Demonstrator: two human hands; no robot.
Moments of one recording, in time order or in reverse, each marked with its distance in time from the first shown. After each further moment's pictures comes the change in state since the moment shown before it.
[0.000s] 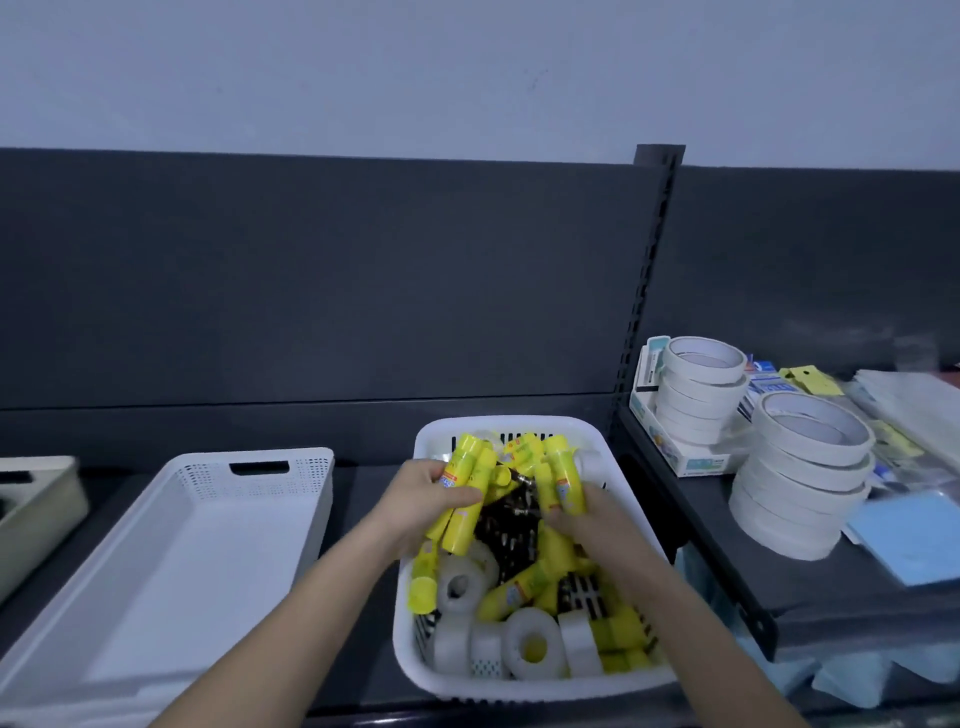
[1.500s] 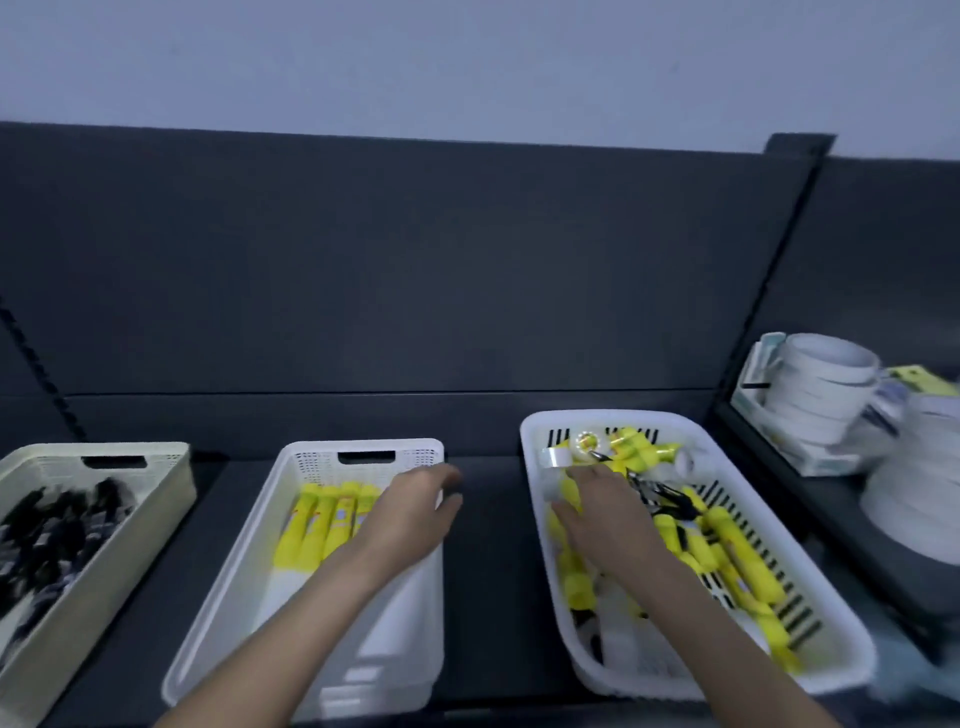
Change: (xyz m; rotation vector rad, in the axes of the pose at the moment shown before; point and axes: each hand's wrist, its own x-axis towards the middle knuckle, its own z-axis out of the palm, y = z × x) left_hand -0.027 -0.039 -0.124 0.816 0.144 0.299; right_hand 0.010 -0.053 0.119 -0.893 0.146 -0.159
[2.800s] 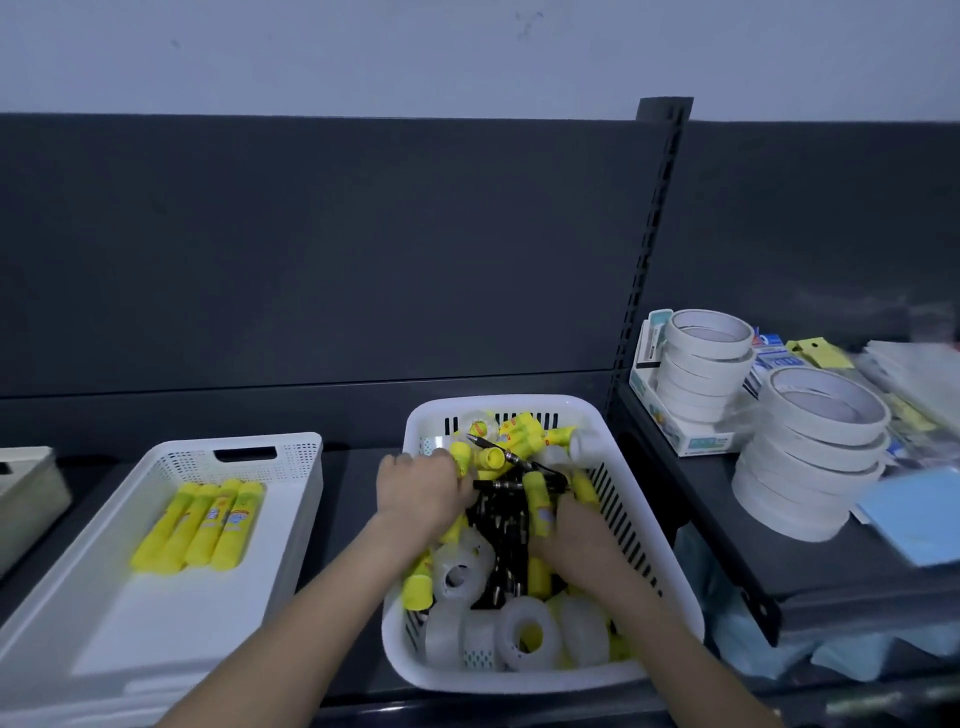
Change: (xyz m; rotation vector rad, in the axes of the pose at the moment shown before) left_hand 0.050 0.125 0.089 0.513 -0.001 -0.087; right_hand -0.004 0.126 0.003 0.344 -0.284 0.251
